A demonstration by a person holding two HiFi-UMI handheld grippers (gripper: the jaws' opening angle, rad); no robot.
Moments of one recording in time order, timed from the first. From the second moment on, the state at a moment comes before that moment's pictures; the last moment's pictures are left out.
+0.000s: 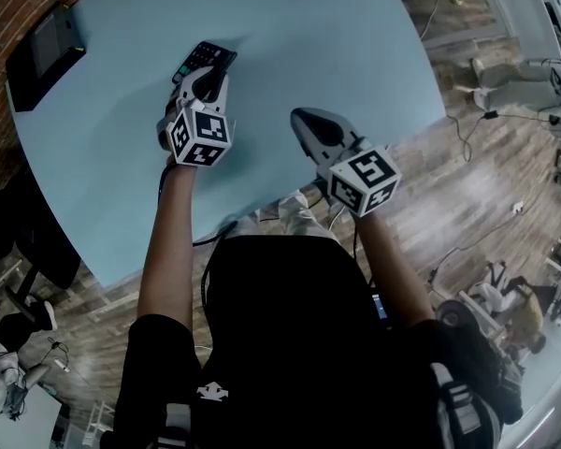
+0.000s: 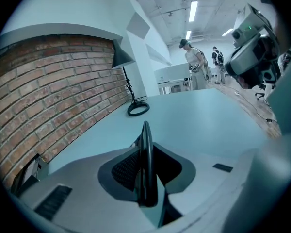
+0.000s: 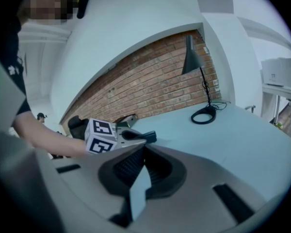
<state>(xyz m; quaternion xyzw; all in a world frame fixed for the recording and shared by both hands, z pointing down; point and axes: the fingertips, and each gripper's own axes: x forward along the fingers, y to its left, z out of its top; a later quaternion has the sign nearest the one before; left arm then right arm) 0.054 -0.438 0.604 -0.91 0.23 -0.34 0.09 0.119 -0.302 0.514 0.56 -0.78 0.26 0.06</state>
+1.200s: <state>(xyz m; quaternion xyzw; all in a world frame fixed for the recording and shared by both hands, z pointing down) 0.037 -0.434 0.510 -0.92 0.30 -0.25 0.10 0.108 -0.305 0.481 0.53 -0.82 0.22 0.06</state>
